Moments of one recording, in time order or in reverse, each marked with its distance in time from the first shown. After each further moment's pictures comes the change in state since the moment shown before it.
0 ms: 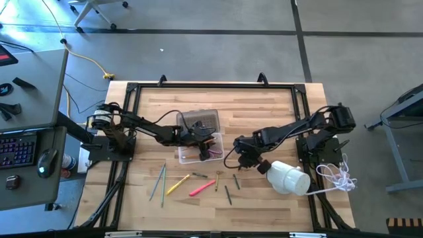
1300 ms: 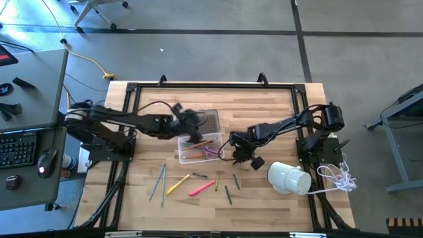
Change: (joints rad) left arm 0.000 -0.339 0.165 -0.707 -0.447 -0.136; right arm -0.115 0.138 0.001 0.135 -0.062 -0.024
